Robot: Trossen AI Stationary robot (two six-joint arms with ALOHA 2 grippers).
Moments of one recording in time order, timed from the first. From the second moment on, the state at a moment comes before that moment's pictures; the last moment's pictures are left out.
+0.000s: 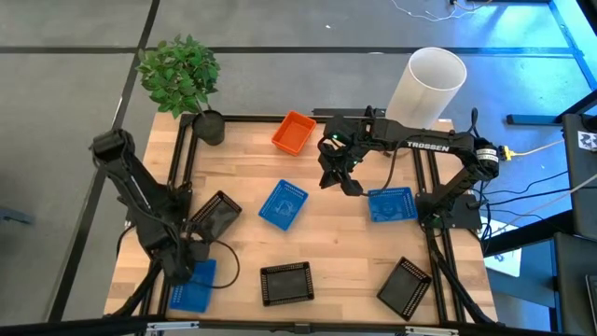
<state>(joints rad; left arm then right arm) -1.04 1.27 0.67 -0.75 -0.10 -0.97 -0.27 1.62 1.40 -0.80 -0.59 -0.45</state>
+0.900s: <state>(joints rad) -0.89 1.30 0.79 -0.79 -0.04 -0.78 -0.27 1.61 1.40 -0.79 -0.60 -0.39</state>
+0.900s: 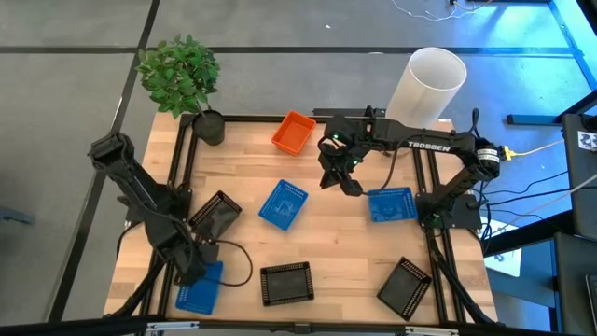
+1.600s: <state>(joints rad) -0.26 1.20 1.32 -1.33 -0.22 0.14 -0.29 1.42 1.40 -0.81 -0.60 -0.39</state>
